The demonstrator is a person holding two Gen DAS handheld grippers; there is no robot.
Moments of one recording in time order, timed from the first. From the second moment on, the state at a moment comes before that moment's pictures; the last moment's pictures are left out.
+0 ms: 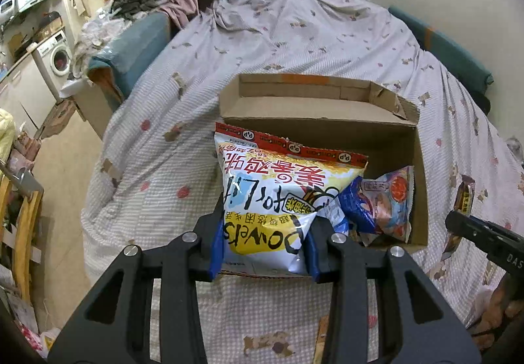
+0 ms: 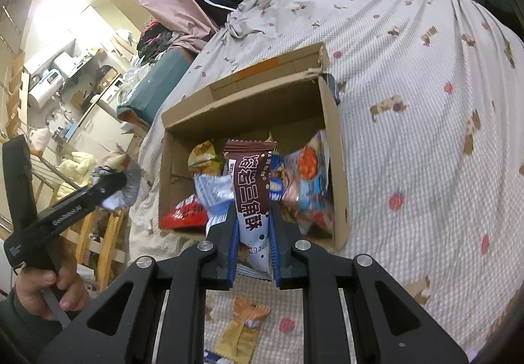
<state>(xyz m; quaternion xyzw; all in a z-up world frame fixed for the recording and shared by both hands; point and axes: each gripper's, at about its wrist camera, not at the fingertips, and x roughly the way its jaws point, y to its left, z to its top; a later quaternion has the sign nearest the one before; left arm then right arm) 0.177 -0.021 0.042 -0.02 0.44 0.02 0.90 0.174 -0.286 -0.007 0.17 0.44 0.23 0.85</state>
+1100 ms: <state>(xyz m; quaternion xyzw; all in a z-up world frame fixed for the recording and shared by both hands) 0.261 -0.077 -0.002 0.02 0.47 0.00 0.88 0.244 -0.270 -0.040 0.17 0.47 0.22 0.84</state>
